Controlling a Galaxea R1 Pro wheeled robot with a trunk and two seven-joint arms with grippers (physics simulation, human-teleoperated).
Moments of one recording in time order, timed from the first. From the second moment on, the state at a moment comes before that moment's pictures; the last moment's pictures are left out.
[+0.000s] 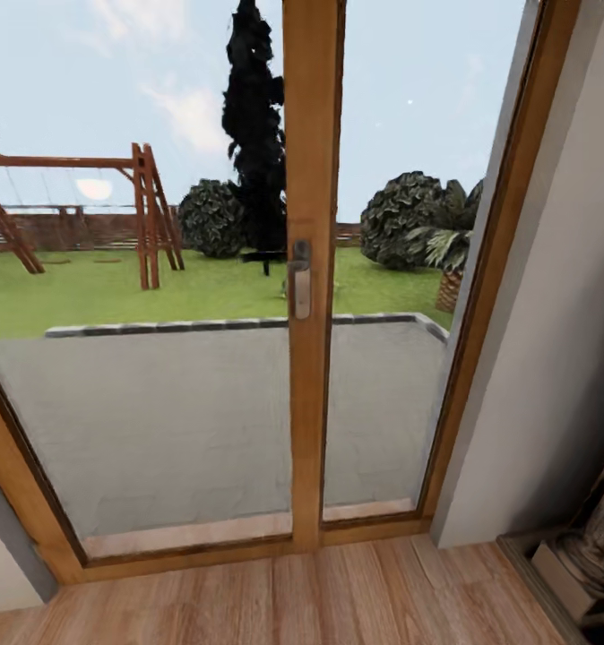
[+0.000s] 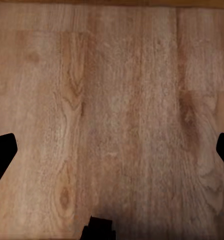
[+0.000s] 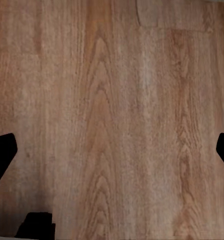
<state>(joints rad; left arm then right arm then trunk) 0.02 0.00 0.00 -0.59 0.12 -0.11 0.08 -0.08 -0.14 0.00 -0.47 0.11 -0.06 -0.01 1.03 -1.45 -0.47</state>
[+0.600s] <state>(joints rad) 0.02 0.02 0.01 -0.64 0.12 -0.17 0.15 -0.08 -0.14 0.01 -0.51 0.11 -0.08 0.00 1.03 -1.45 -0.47</state>
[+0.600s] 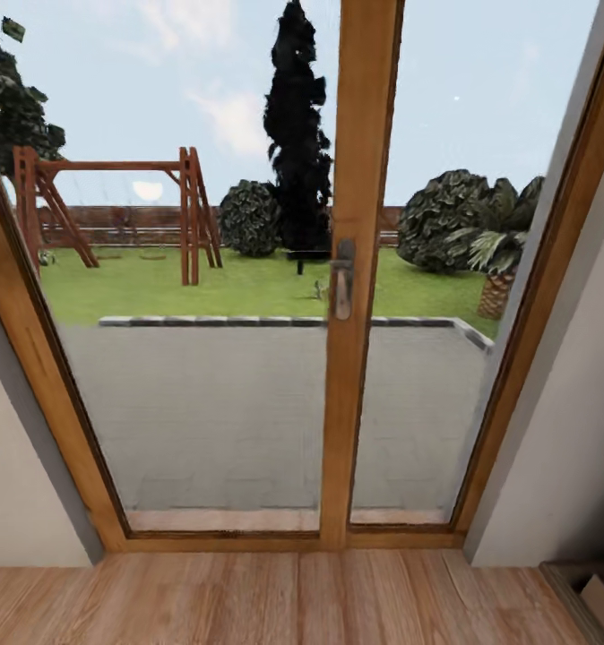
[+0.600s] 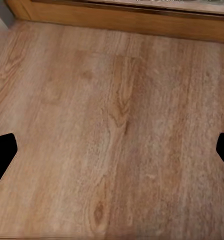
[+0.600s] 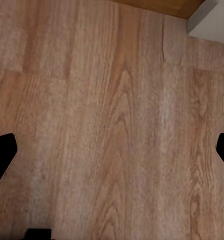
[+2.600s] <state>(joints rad) 0.02 0.02 0.00 -0.63 0.11 -0.19 0.15 -0.08 -0.14 0.01 -0.50 0.11 -0.08 0.00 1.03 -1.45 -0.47</state>
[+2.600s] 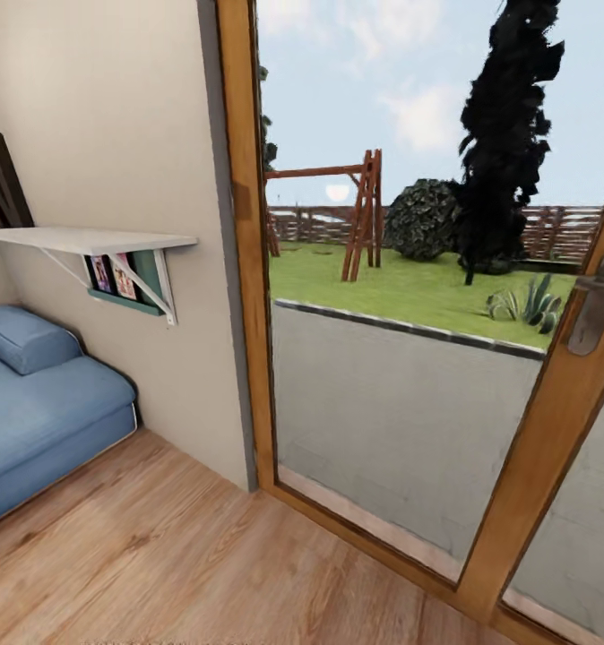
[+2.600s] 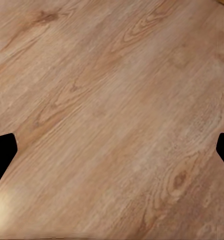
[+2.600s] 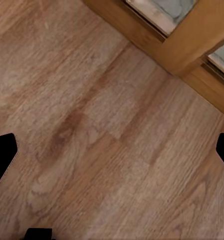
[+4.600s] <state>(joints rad) 0.02 0.02 0.00 -0.63 0.11 -0.19 0.15 -0.08 -0.14 0.01 -0.50 0.11 -0.08 0.00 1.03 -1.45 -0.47</state>
